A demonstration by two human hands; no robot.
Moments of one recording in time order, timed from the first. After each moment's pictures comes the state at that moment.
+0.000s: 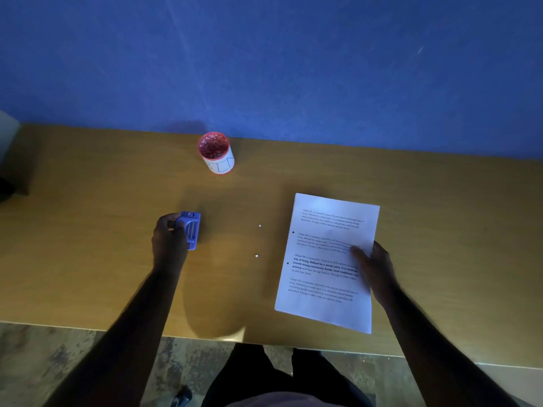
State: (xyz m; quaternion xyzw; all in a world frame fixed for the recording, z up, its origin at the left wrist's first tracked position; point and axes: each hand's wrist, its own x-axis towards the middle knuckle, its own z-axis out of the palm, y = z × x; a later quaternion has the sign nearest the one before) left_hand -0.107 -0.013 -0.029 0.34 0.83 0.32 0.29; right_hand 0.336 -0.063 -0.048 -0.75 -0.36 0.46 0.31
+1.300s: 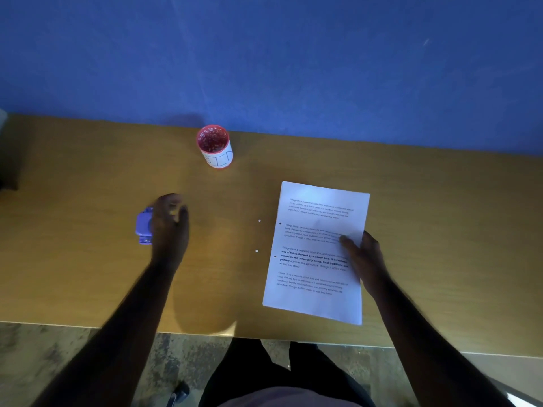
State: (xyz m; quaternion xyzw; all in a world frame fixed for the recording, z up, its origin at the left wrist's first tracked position) left_hand -0.117 -0.004 -0.030 0.49 0.76 0.37 0.23; right_hand 0.305 -0.054 -0.028 -0.73 -0.37 0.47 0.32
